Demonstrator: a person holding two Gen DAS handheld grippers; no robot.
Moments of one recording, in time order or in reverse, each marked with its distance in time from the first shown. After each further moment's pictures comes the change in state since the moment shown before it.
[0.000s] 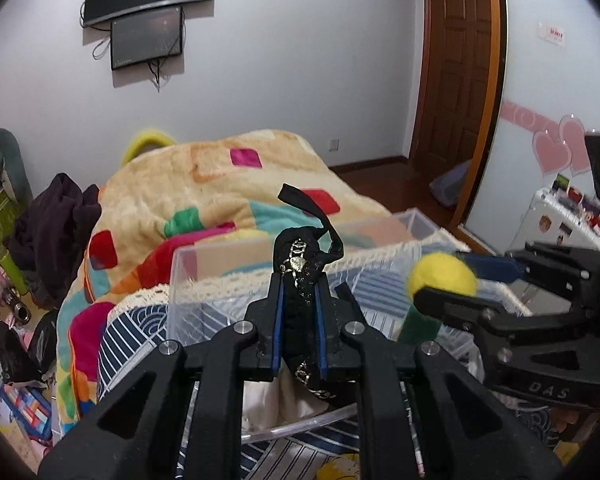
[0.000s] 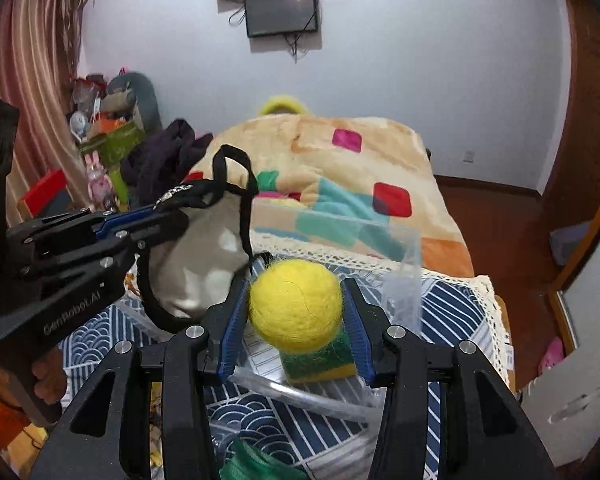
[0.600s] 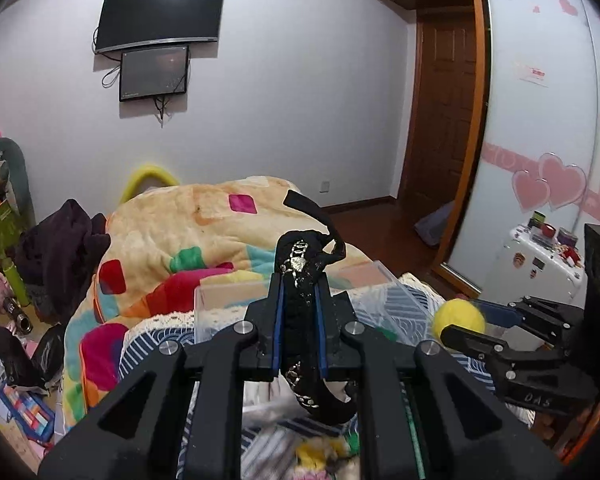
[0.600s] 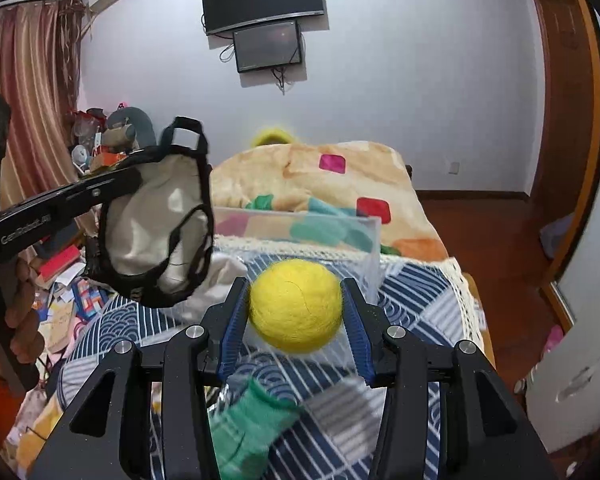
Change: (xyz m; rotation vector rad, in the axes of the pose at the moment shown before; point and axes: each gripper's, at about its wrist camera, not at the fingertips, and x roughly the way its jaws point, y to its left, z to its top) left arm -0.086 -0.003 0.022 -0.039 -0.168 -0.025; right arm -0.063 -0.011 -0.027 0.064 -0.137 -0.014
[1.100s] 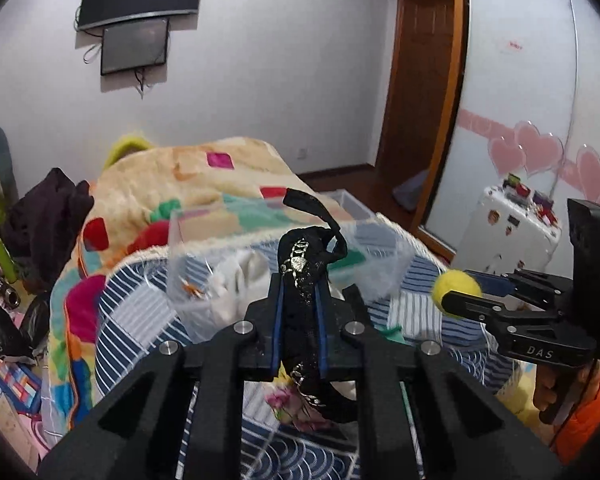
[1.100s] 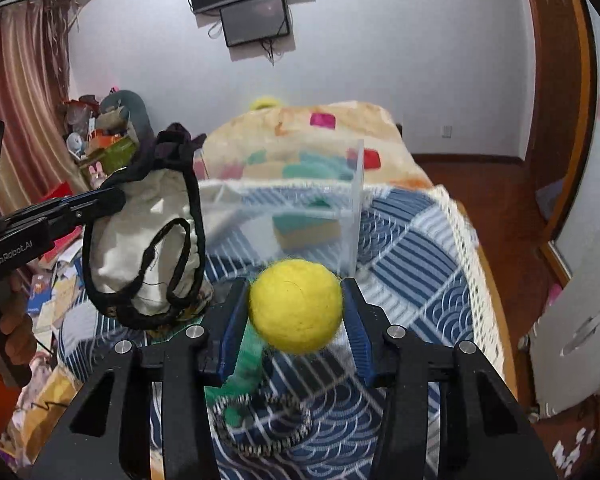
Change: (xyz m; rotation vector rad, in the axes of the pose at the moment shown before) left arm -0.037 -0.014 -0.060 0.014 0.106 -0.084; right arm -0.027 -0.007 -0.056 0.057 0.093 -0.005
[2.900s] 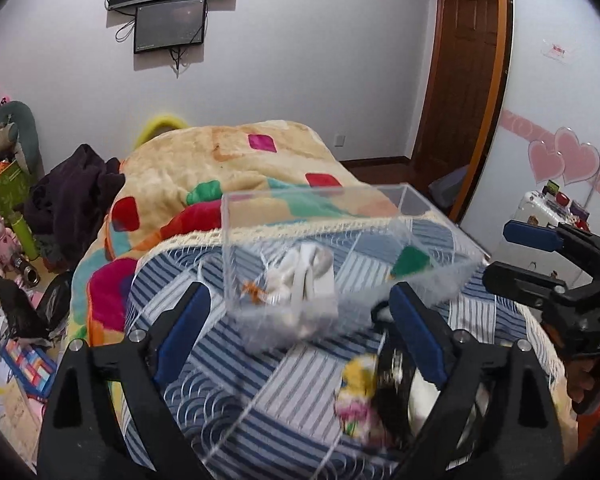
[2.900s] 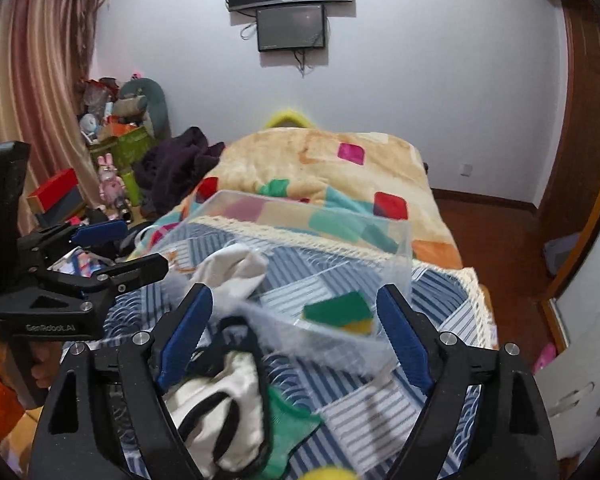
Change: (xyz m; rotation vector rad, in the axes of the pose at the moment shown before) left arm 0.027 0.041 -0.008 -0.059 0.068 0.114; right arm 0.026 0.038 0.062 -0.136 -0.012 0.032
